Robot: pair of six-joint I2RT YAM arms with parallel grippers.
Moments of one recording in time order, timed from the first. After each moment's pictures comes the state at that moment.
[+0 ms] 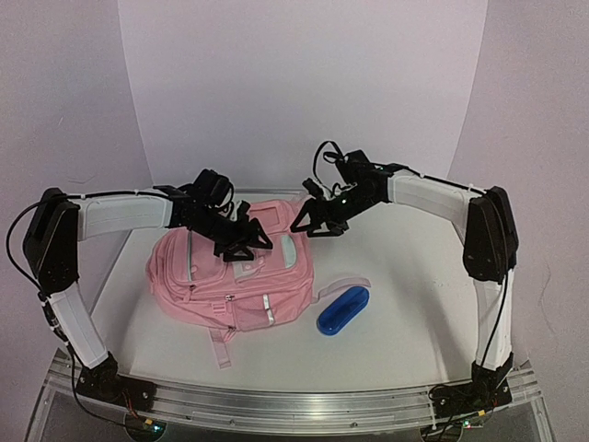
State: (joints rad) left arm -0.62 1.75 1.29 -0.43 0.49 -0.76; right arm 0.60 2.13 1.85 -0.67 -0.70 0.28
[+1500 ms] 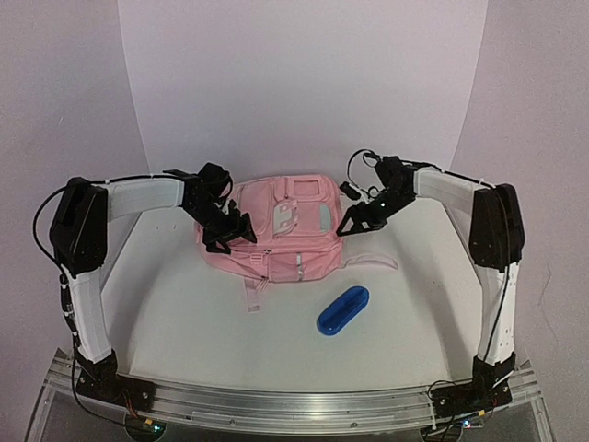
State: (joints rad) left arm -0.51 1.96 1.55 -0.70 0.34 -0.66; right arm 0.35 2.17 1.84 -0.86 -0.66 -0.24
